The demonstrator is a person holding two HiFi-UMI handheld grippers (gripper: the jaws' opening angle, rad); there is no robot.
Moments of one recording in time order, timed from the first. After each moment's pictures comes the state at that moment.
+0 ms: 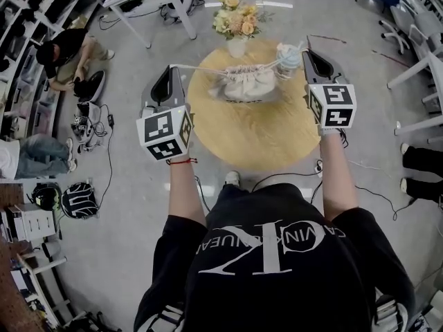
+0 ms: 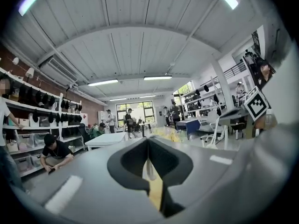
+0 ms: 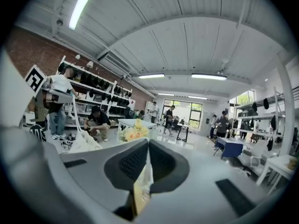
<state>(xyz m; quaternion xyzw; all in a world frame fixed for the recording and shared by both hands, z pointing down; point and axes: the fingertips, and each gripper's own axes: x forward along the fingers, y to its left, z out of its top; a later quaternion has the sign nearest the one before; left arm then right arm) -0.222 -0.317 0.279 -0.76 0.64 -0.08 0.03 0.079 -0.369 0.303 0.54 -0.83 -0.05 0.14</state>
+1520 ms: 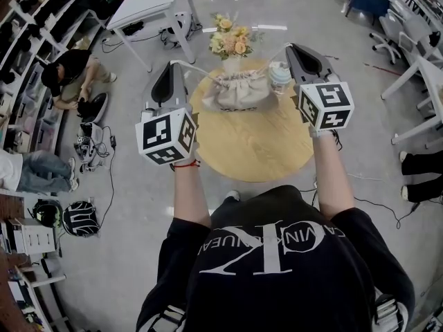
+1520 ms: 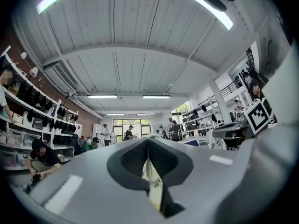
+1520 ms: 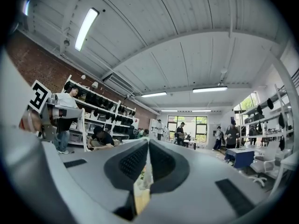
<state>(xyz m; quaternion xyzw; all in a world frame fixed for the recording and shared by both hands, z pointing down) -0.190 -0.306 0.193 -0.78 0.62 0.04 0.08 0.053 -0.347 0.211 0.51 -0.85 -0.10 0.02</state>
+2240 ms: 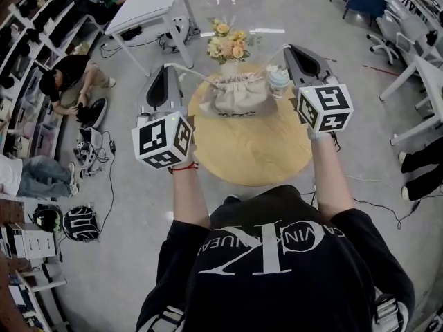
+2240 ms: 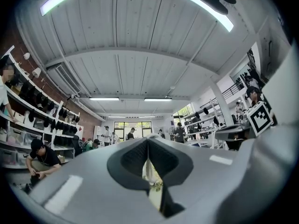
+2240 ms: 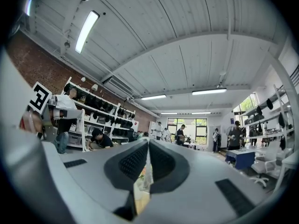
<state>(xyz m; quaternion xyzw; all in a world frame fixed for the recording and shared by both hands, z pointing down) -0.194 -0.305 0.186 -0.77 0.62 0.06 0.09 0.058 -0.346 0.206 0.51 -0.85 -0.10 0.01</state>
